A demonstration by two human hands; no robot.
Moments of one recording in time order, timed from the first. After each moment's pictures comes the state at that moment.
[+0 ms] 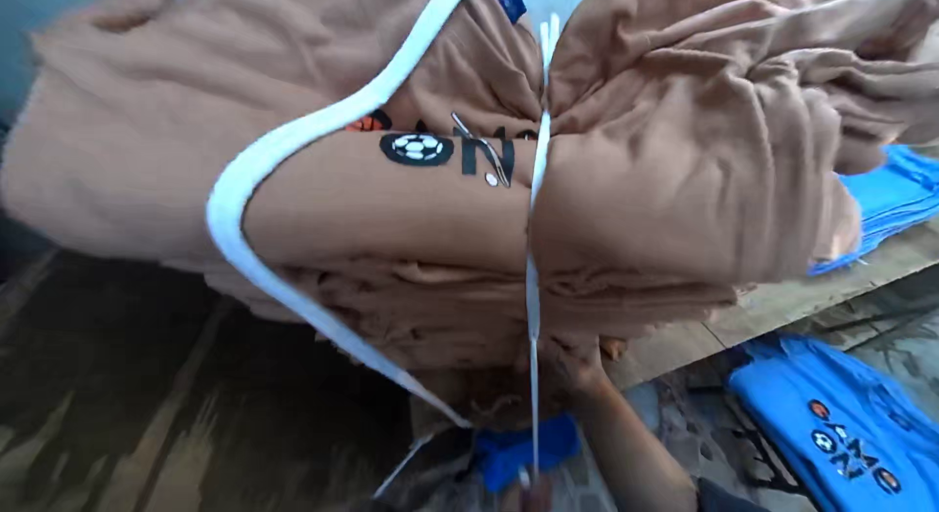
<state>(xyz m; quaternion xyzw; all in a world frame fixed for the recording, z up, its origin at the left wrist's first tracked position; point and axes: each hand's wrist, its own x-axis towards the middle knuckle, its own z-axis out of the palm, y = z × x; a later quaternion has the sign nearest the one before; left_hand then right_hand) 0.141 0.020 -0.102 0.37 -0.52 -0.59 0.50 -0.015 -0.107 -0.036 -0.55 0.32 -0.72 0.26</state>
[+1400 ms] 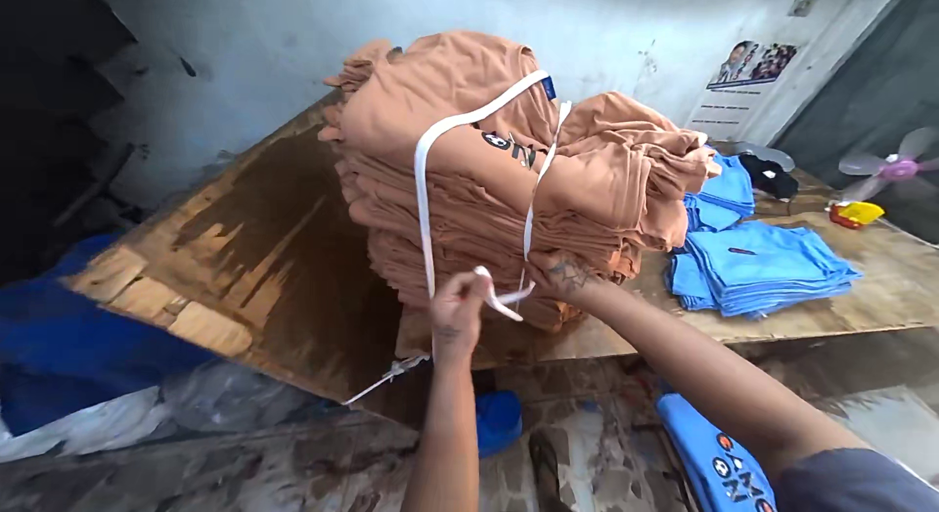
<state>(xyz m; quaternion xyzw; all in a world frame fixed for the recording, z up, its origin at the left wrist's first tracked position) 0.118 -0.039 0.039 0.36 -0.54 -0.41 0.64 -0.085 -0.057 0.069 -0.80 0.56 -0.17 0.06</state>
